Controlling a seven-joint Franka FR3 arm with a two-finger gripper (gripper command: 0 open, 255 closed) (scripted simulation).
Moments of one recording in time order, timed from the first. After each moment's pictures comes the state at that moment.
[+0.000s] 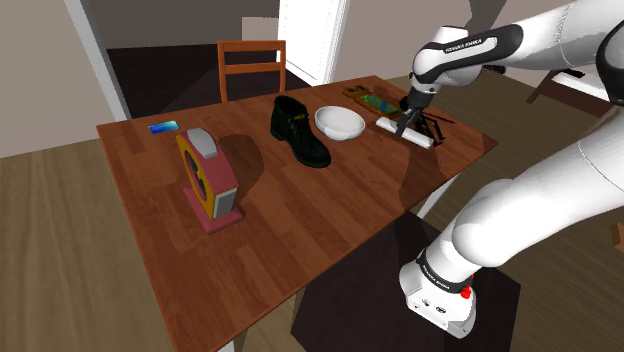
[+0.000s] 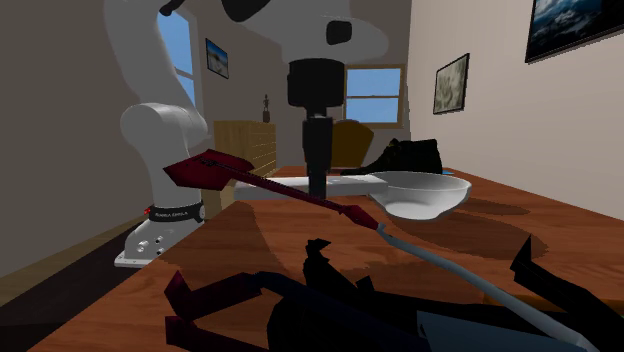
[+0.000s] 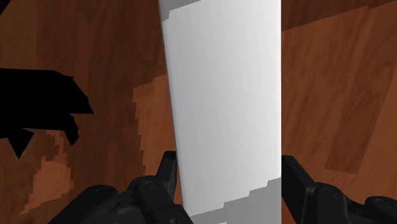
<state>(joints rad) -0.10 -0.28 -0.65 -2.38 -0.18 2.14 -0.60</state>
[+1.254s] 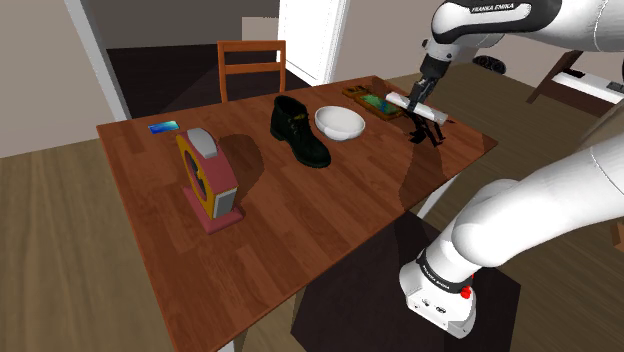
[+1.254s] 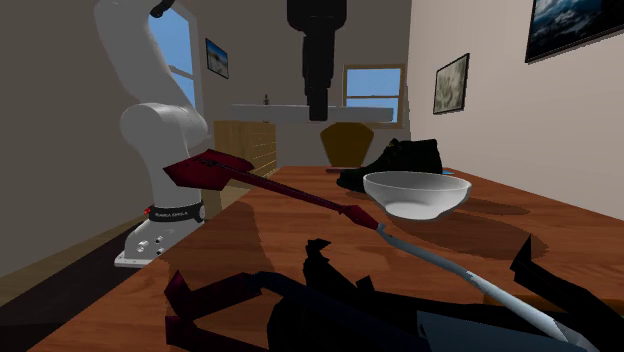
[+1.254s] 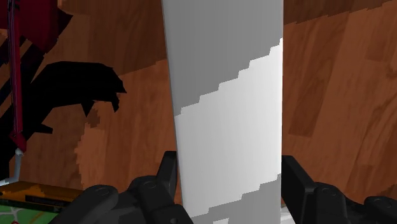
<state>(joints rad) -0.10 -0.36 -0.59 -2.19 -0.19 1.87 -0.57</state>
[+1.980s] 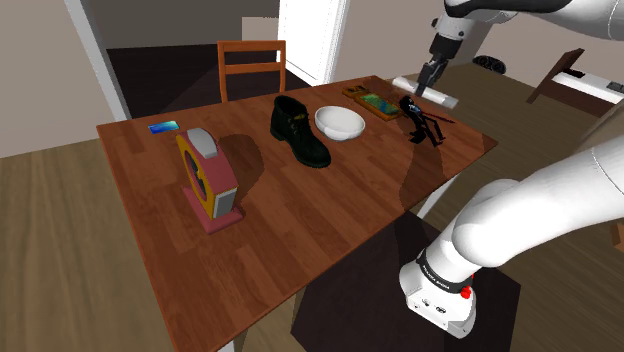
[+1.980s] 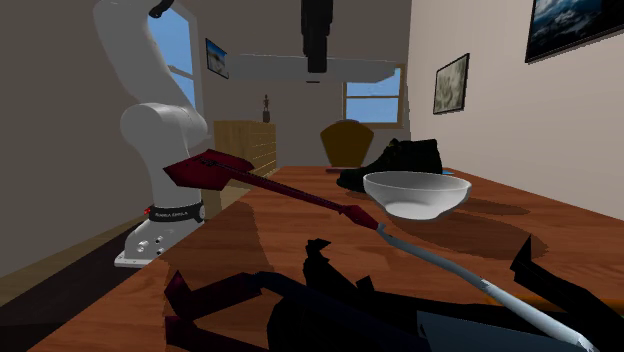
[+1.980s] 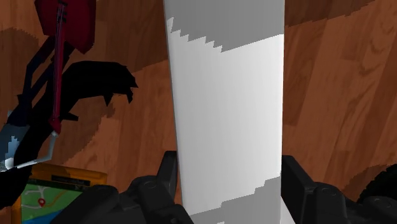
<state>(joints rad) -0.10 -0.37 -0.57 -2.06 -0.19 1.72 -0.57</state>
